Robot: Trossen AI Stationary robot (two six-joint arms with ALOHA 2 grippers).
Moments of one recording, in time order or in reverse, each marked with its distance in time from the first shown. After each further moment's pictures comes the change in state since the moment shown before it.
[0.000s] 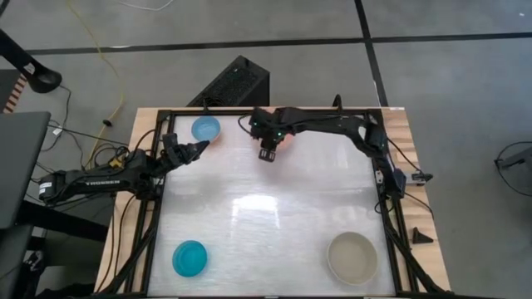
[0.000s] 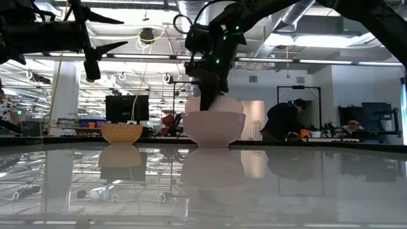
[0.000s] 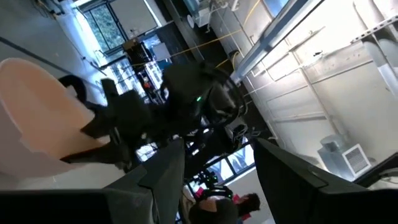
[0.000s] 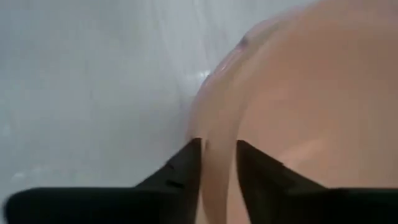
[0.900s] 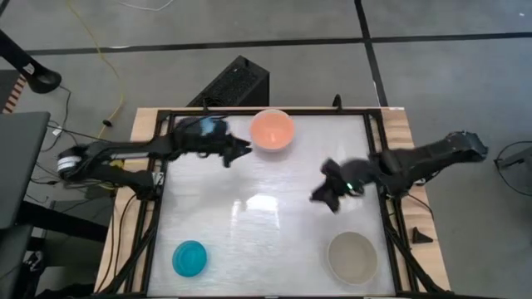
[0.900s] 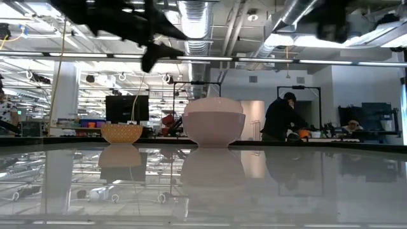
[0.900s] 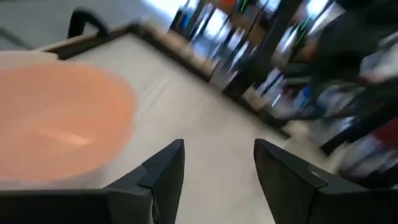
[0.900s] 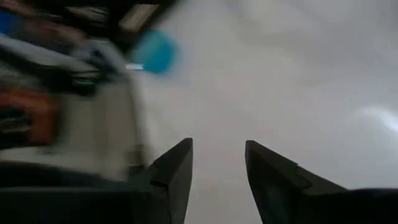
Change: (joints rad) left arm 0.097 0.745 0.730 -0.609 0.381 0.597; right arm 0.636 -1.105 -1.018 0.487 0.025 1.001
